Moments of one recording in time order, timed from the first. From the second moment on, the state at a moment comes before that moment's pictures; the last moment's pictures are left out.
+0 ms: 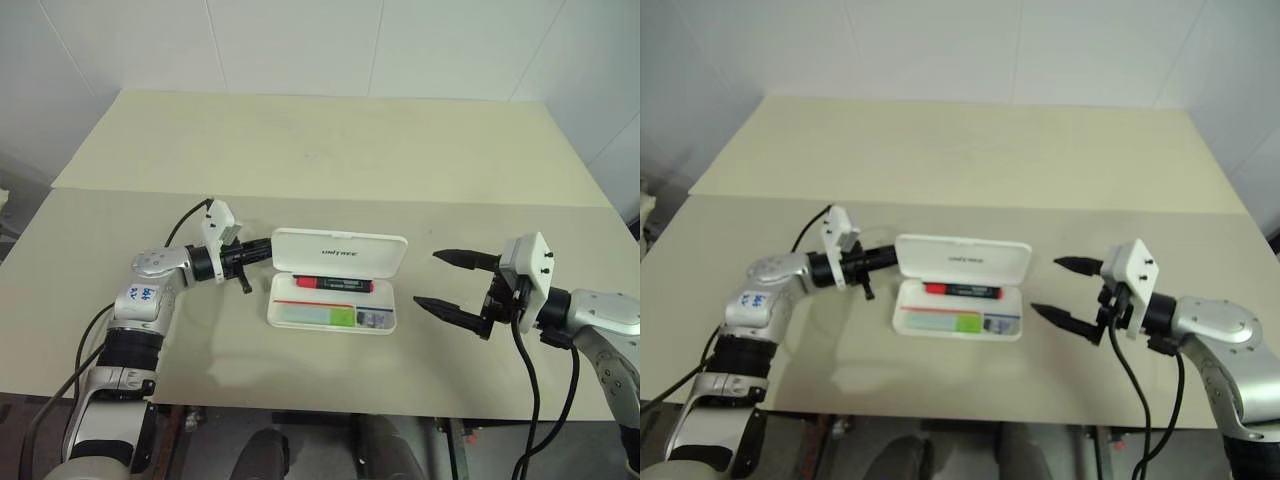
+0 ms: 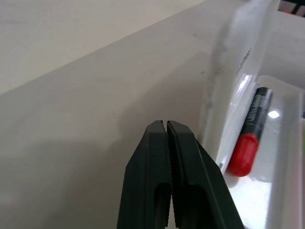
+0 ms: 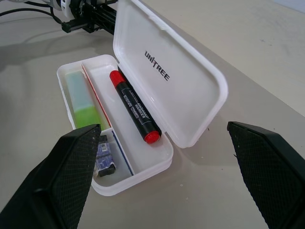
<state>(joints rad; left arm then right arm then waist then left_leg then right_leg) -0.58 0.52 0.02 0.29 -0.34 0.27 -1.02 -0.10 -0.77 -0.23 -0.42 0.56 0.45 0.97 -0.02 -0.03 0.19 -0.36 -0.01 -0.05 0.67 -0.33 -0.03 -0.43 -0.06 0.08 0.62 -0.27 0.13</state>
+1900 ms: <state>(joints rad) -0.48 0.58 0.01 0.04 -0.37 0.34 -1.12 -0.07 -0.70 -0.18 -0.42 0.55 0.40 0.89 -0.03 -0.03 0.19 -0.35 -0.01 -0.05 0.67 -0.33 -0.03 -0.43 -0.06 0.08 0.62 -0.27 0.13</state>
